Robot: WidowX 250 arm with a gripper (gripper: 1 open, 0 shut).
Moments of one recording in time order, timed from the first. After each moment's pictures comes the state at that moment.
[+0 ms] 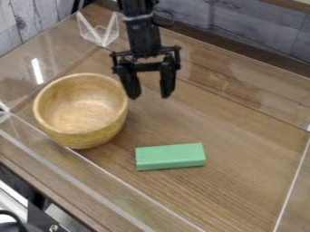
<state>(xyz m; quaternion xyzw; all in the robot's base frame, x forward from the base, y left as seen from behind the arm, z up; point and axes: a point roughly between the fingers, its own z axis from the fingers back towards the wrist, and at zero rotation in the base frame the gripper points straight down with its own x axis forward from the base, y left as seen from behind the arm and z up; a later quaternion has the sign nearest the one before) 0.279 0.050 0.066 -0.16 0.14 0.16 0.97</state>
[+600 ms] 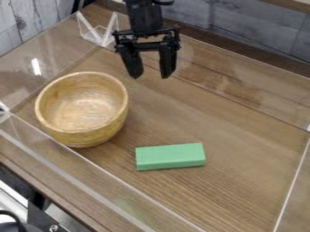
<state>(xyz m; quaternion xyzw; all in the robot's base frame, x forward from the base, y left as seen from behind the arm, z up) 0.300 0.062 0.081 -0.15 0.09 0.11 0.98</state>
